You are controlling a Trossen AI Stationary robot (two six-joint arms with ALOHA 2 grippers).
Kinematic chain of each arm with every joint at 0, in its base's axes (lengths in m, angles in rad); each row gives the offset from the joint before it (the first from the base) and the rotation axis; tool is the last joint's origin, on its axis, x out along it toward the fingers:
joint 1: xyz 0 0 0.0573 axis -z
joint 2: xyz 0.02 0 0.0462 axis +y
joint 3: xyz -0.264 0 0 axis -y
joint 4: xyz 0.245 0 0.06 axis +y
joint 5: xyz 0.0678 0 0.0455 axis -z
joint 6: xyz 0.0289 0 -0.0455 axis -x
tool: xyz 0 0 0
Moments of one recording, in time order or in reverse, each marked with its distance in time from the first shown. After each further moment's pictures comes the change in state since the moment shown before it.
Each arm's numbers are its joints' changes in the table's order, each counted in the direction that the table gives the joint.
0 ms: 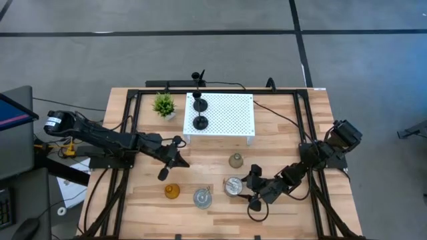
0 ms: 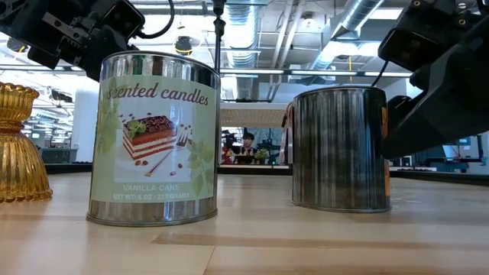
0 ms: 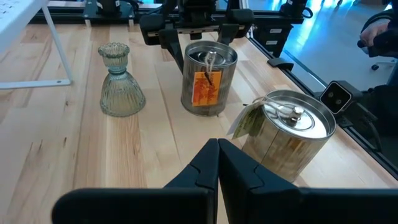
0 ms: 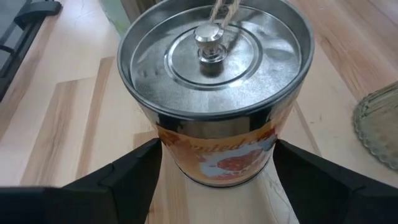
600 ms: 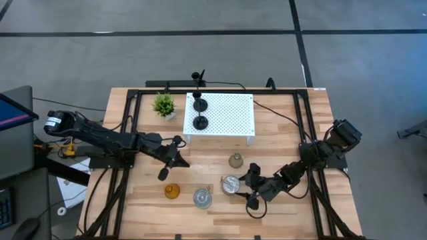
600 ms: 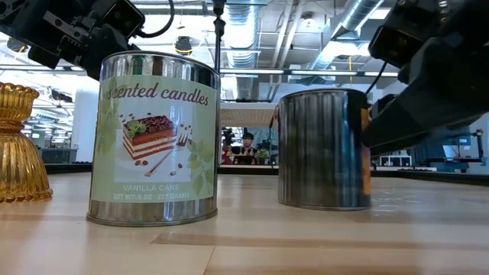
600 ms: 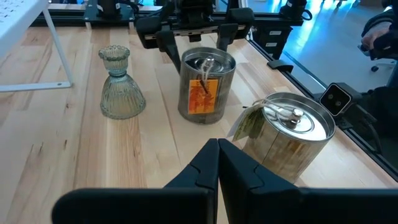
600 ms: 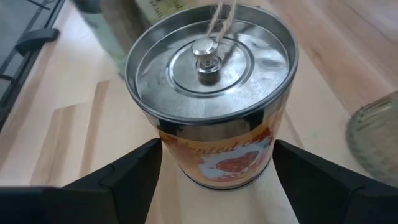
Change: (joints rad) left arm 0.000 0.000 0.000 -0.008 0.000 0.000; right arm 0.034 0.000 0.000 -0.048 0.004 -0.014
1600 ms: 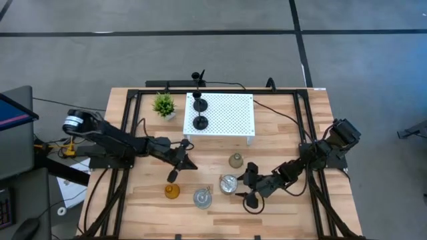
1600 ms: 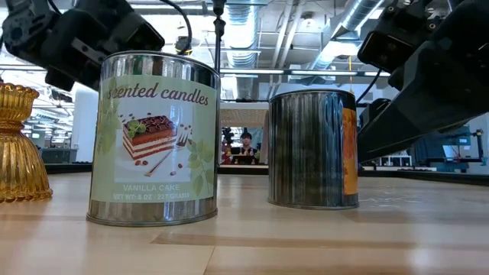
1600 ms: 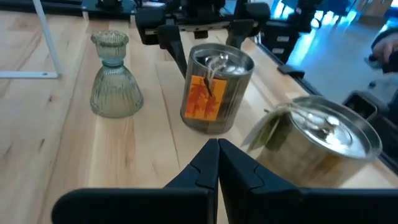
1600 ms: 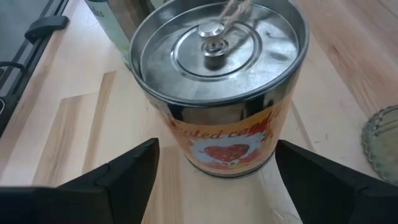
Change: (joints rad) left arm 0.000 0.344 0.000 -0.381 0.000 0.070; right arm 0.034 0.000 0.000 -0.006 -0.103 0.050
